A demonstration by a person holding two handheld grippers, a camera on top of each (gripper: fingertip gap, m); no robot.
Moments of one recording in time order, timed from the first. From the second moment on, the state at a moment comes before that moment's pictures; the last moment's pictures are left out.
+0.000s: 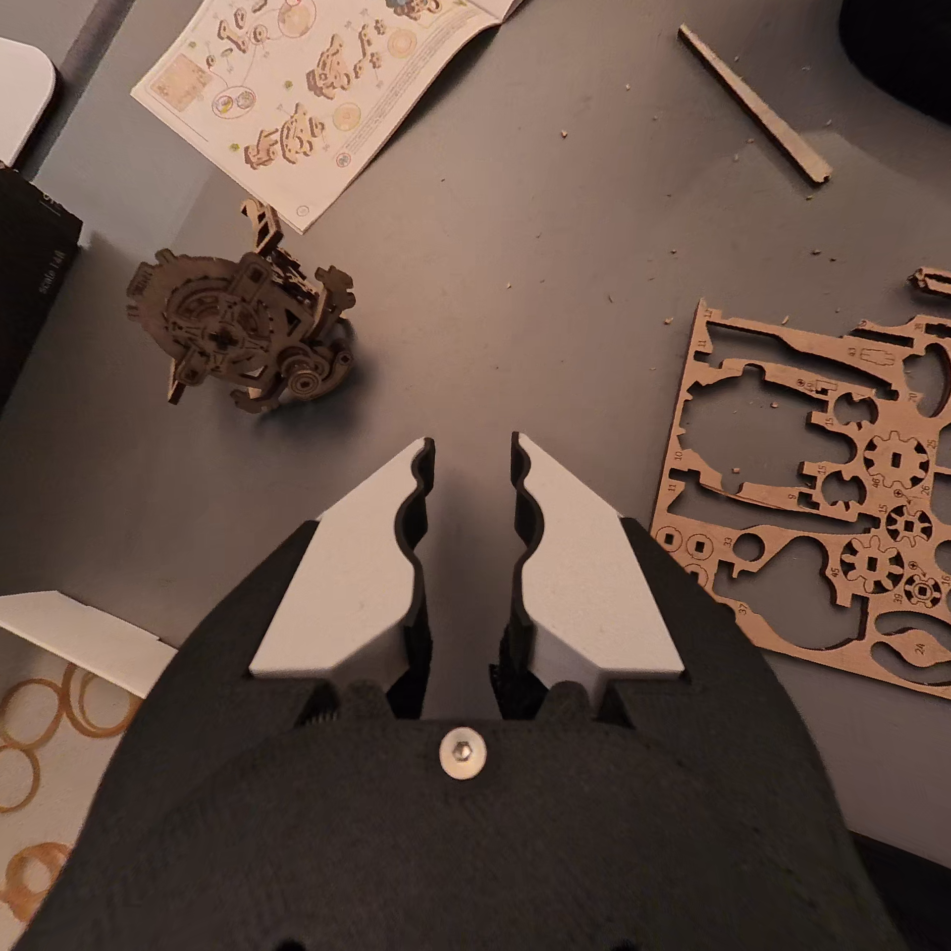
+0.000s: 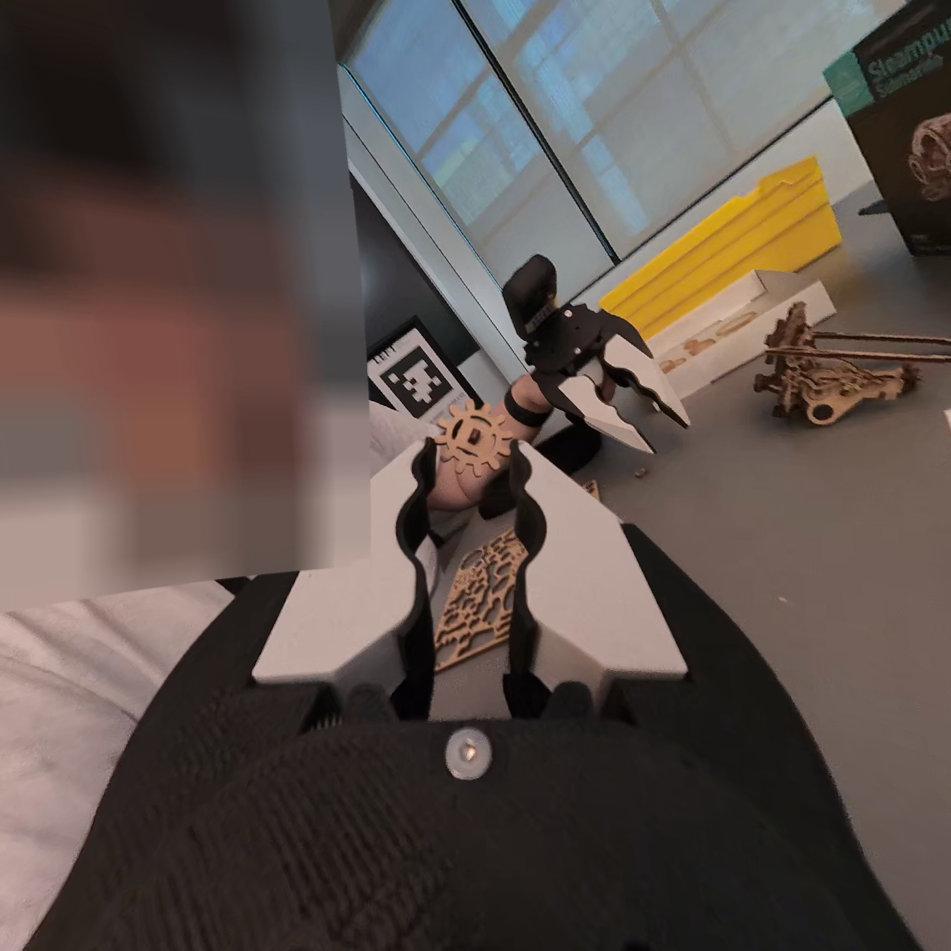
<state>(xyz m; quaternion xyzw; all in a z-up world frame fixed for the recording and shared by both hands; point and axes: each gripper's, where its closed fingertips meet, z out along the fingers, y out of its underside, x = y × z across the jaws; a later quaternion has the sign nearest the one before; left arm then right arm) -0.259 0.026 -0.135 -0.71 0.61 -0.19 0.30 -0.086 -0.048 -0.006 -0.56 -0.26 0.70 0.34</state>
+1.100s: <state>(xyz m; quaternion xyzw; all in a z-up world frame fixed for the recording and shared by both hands) -0.262 0.028 -0.142 -0.71 0.62 -0.17 0.29 -0.081 -0.034 -0.080 -0.70 -0.27 0.60 0.27</state>
